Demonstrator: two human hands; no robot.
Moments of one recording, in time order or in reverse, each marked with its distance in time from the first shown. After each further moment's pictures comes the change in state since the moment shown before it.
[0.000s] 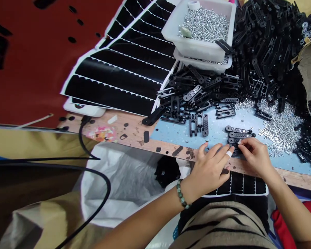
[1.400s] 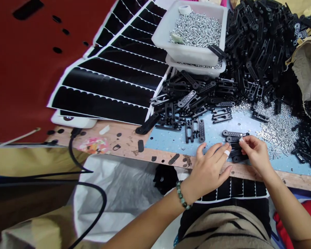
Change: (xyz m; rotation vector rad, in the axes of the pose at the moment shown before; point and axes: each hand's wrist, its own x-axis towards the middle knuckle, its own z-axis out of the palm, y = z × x) left_hand 0.017 -0.004 -0.008 -0.077 0.009 -0.019; right_hand 0.013 0.005 0.005 0.458 0.057 0.317
